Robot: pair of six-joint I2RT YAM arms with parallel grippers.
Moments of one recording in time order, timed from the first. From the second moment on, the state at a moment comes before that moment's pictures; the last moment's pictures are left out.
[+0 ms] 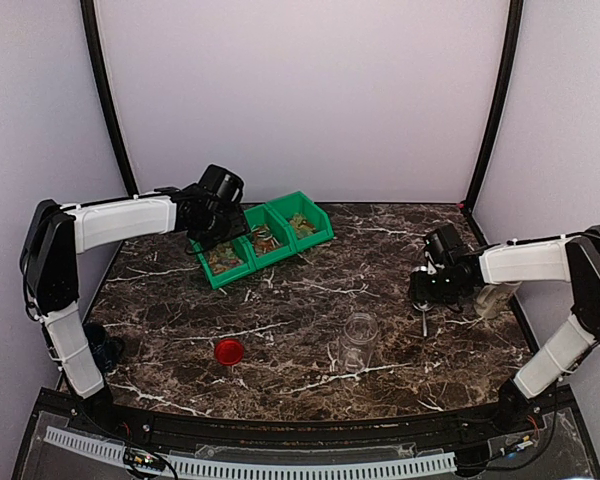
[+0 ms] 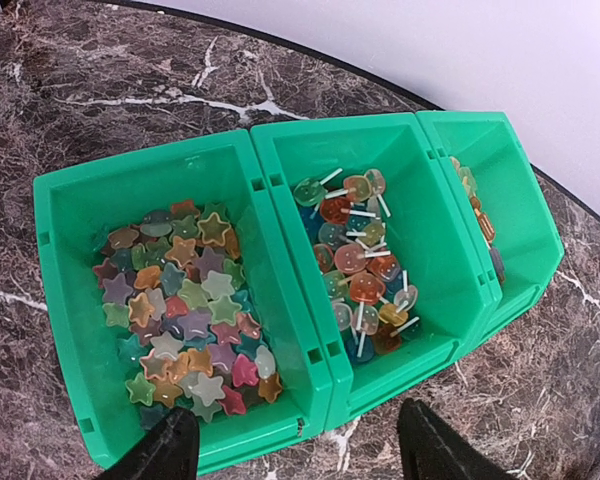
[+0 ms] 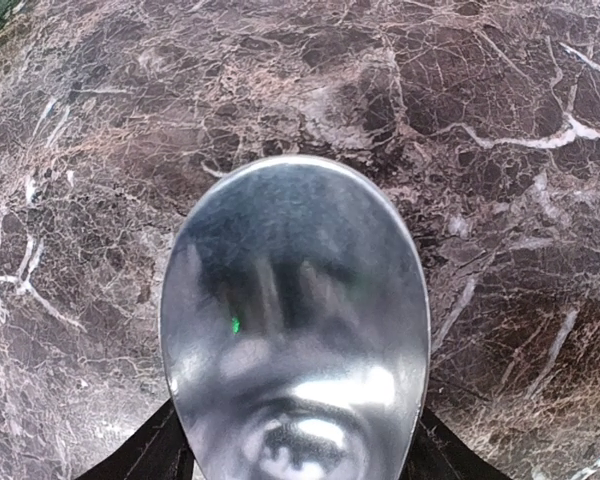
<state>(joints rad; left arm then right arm) -0.58 1.82 1.45 -0.48 -0.35 -0.82 0.42 1.54 0.78 -0.30 0.14 0.45</state>
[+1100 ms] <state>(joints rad) -0.60 1.79 1.38 -0.22 0.04 -0.62 0.53 1.51 0.99 -0.35 0.09 0.19</state>
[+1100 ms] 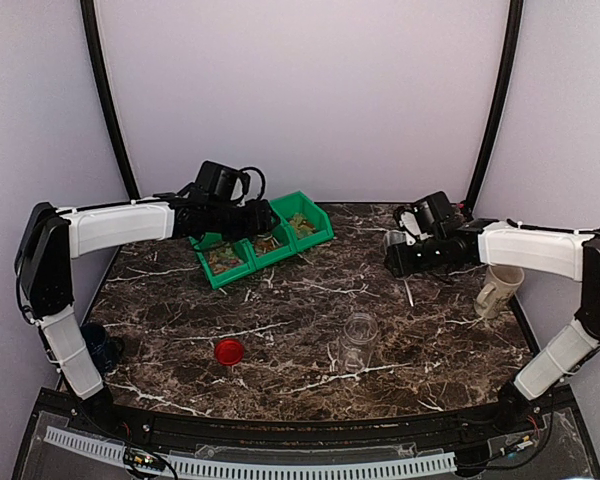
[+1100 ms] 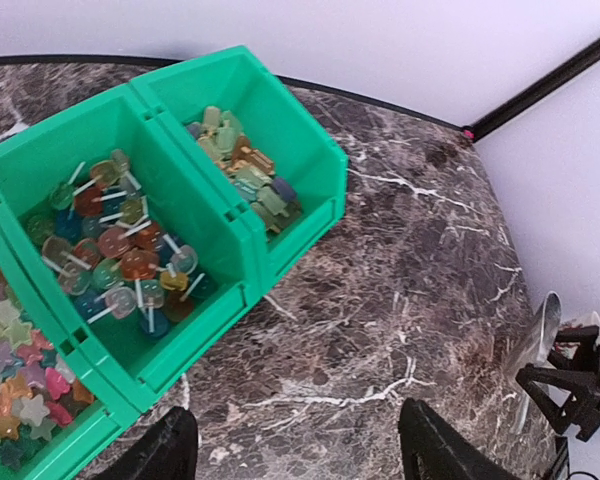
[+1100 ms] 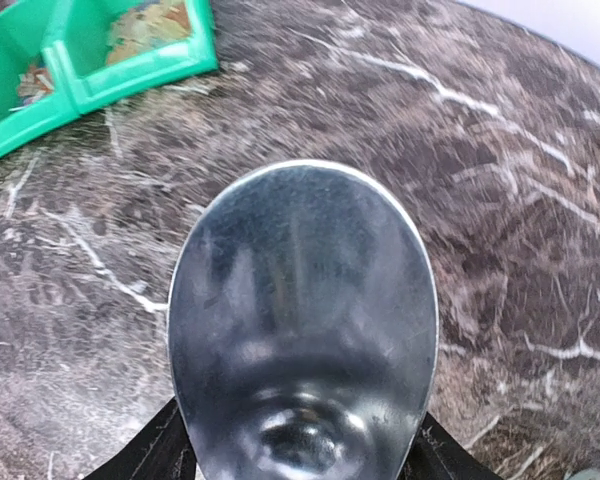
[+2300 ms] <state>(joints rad) -0.67 1.78 1.39 0.00 0.55 -0.50 0.83 1.63 1.31 -0.46 0.09 -0.26</state>
